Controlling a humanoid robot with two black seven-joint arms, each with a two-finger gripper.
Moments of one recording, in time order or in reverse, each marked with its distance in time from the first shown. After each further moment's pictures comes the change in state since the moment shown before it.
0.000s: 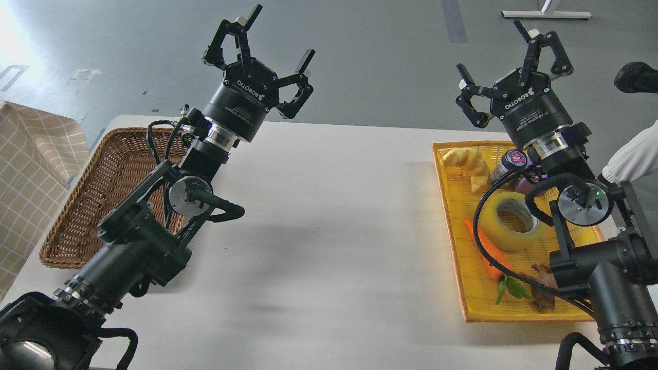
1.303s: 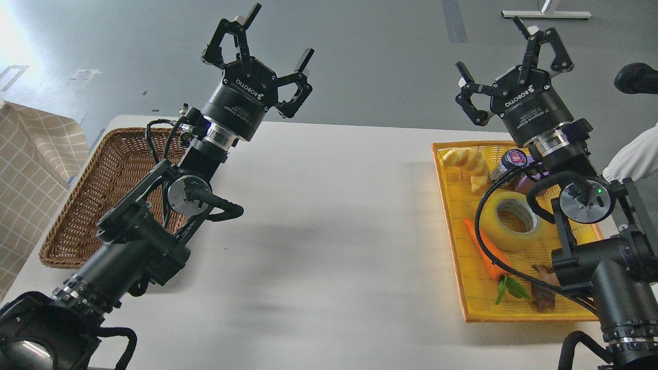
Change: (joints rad) left arm -0.002 0.007 0.000 0.000 0.000 0.000 0.000; right arm 0.009 -0.016 -0.017 0.007 0.000 0.000 0.002
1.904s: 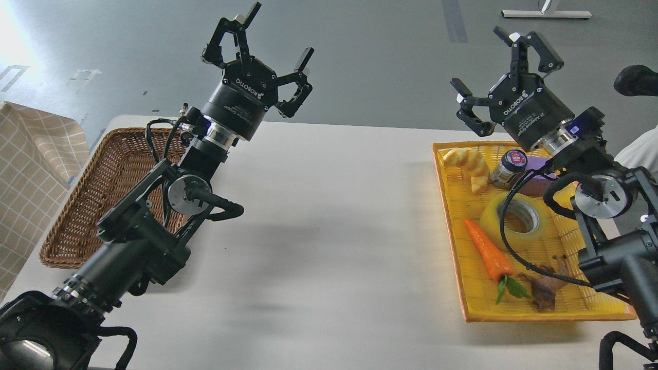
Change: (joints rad) left arm -0.003 -0.004 -0.002 0.001 0.000 0.000 0.000; right arm 0.048 -0.235 -0.224 0.002 -0.090 0.000 0.005
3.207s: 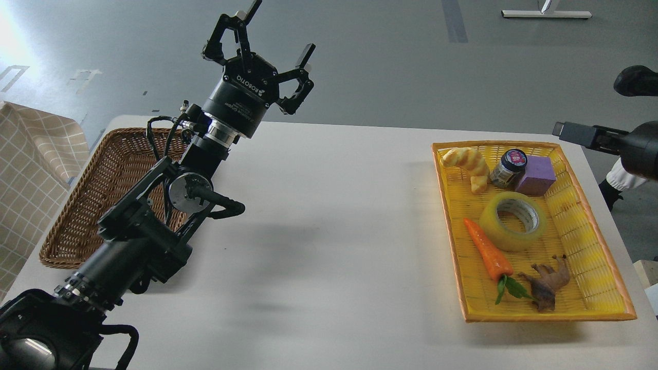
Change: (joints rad) left arm -0.007 -0.003 -0.001 -0.001 0.000 0.000 -0.001; right arm 0.055 -0.688 -0.483 0.313 -0.947 0.000 -0.048
